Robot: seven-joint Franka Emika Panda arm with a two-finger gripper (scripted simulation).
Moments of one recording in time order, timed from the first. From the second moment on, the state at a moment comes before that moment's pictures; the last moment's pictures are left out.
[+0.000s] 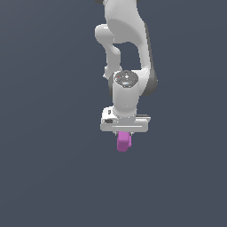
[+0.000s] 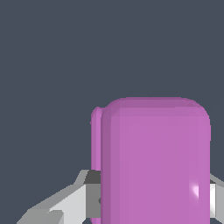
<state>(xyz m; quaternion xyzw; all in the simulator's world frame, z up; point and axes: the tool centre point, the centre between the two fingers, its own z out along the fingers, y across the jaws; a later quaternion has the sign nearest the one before) 0.041 0.047 0.125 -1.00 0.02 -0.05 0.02</state>
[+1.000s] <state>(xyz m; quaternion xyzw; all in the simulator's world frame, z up) 0.082 -0.019 0.248 -0.98 -0.09 -0.18 0.07</state>
